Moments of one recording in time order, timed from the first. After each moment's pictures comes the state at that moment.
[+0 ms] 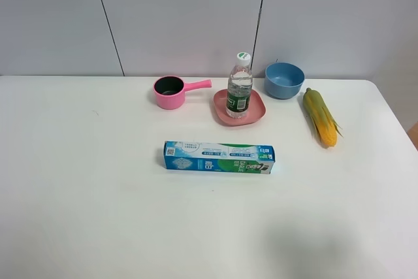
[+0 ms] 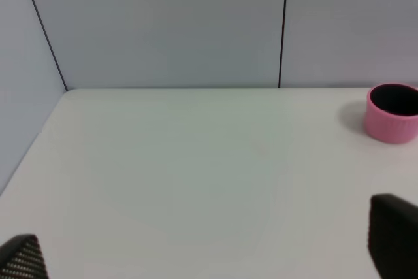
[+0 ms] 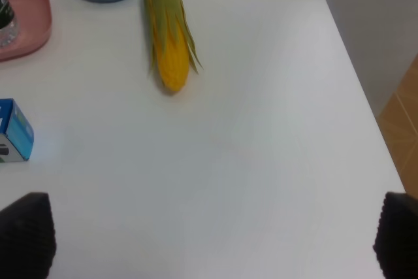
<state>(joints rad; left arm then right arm) 0.19 0.01 -0.62 -0.05 0.95 0.05 -0.13 0.00 -0.50 0.00 1.06 -0.04</state>
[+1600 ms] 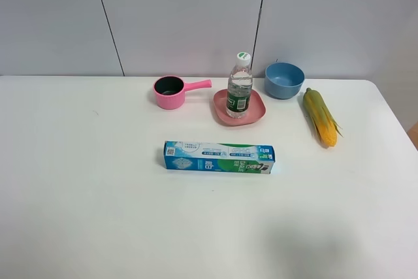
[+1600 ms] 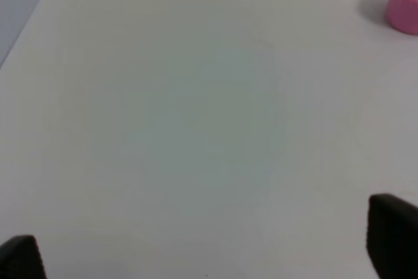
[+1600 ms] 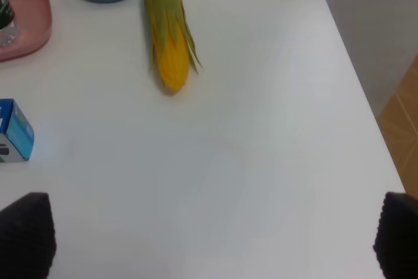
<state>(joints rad) 0.17 -0.01 -0.51 -0.01 1.06 0.04 -0.13 0.00 -0.50 0.00 1.06 -0.04</state>
